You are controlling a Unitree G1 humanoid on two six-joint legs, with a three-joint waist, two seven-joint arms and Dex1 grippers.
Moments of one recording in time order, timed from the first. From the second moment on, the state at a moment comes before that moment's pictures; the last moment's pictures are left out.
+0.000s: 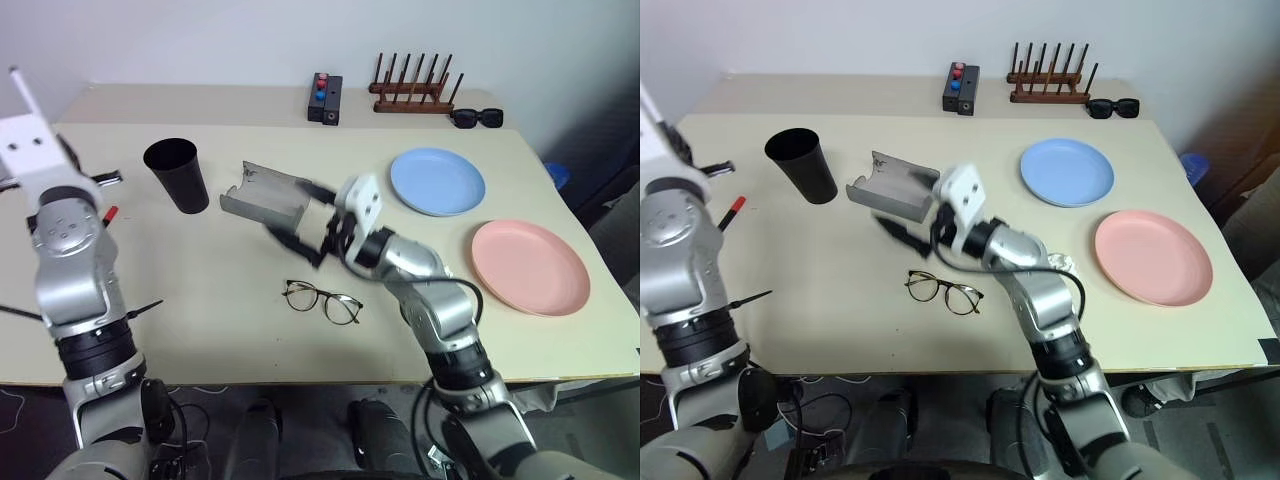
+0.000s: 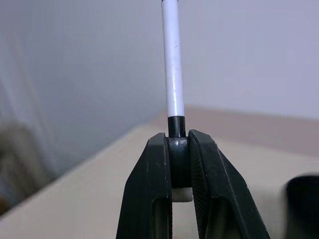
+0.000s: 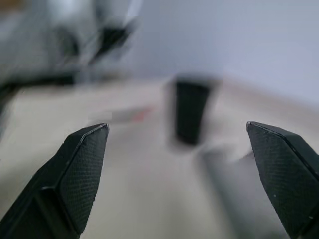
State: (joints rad) left arm -0.61 0.40 0.38 -0.11 -0.03 0.49 0.15; right arm -0.58 -0.04 0.12 -0.10 0.28 0.30 0.54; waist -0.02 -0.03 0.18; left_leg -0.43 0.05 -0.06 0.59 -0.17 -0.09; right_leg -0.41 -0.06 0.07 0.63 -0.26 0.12
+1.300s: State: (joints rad) left arm -0.77 0.30 0.30 0.44 -0.06 0.06 0.18; right arm -0.48 -0.07 0.18 -0.08 0.22 0.21 0.54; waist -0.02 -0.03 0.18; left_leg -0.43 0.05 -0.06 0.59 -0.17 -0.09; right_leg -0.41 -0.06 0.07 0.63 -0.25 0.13
